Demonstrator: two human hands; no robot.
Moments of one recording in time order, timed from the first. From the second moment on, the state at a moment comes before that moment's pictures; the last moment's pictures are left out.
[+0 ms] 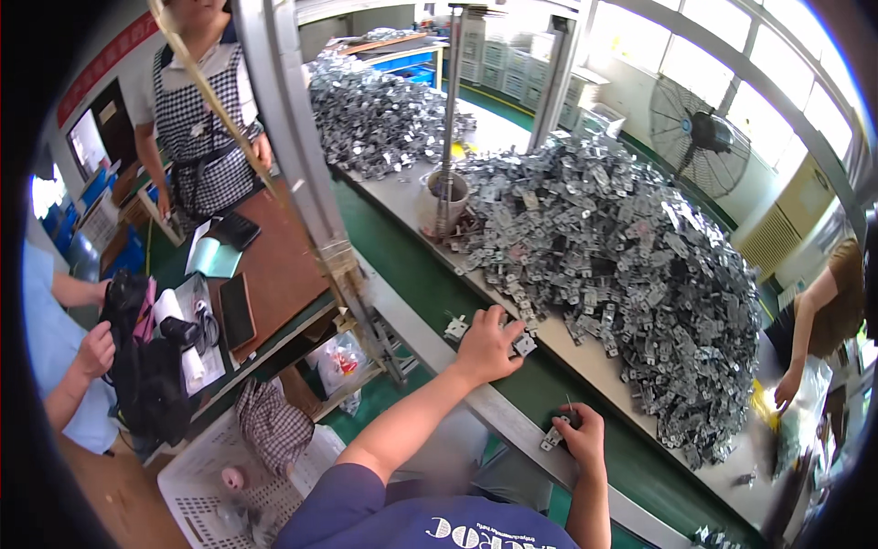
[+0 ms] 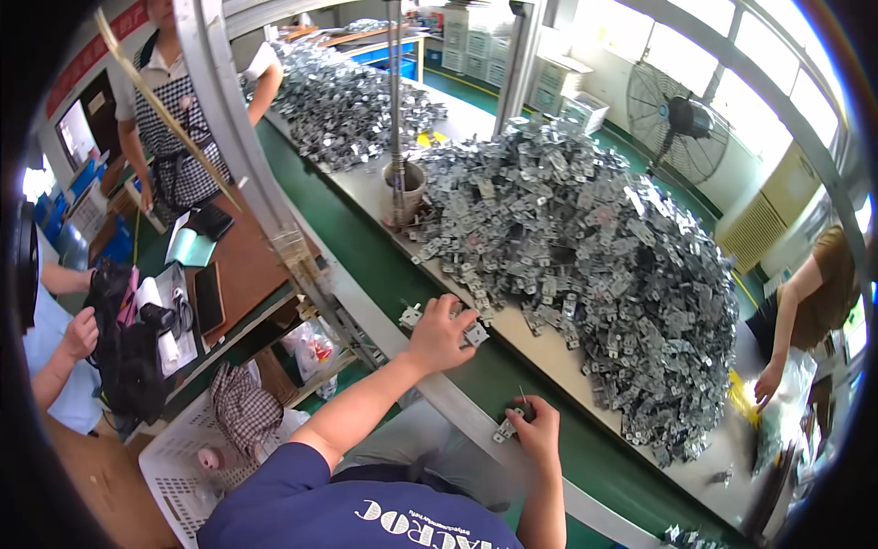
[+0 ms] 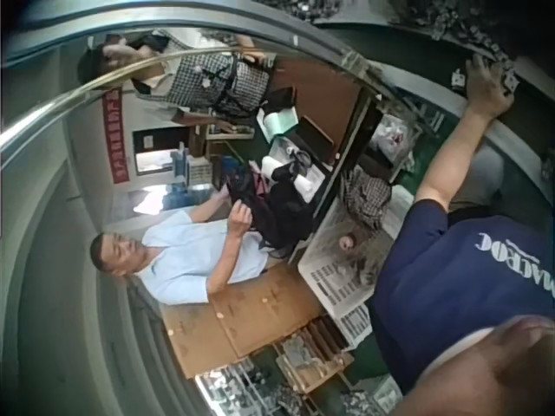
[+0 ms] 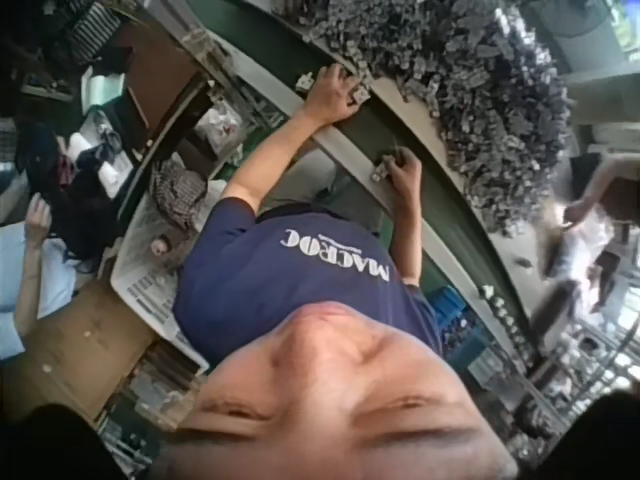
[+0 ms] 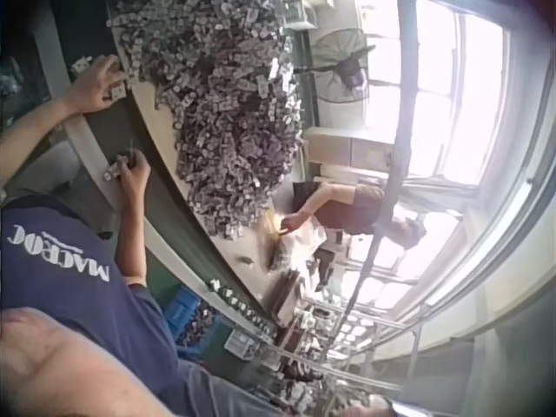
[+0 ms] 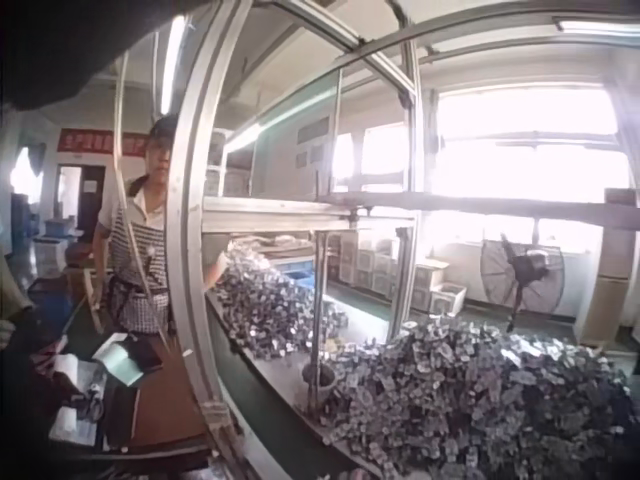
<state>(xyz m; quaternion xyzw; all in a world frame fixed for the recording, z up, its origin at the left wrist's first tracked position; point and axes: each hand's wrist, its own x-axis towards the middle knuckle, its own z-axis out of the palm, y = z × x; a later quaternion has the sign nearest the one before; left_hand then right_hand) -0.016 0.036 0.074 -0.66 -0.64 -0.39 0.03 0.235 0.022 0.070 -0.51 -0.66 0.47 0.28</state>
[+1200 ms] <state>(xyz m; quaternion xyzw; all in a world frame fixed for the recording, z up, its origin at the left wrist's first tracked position) -0.285 -0.102 0.099 -0.33 -0.91 -0.15 0.20 0.234 0.022 0.065 -0.49 -0.76 0.31 0.29</state>
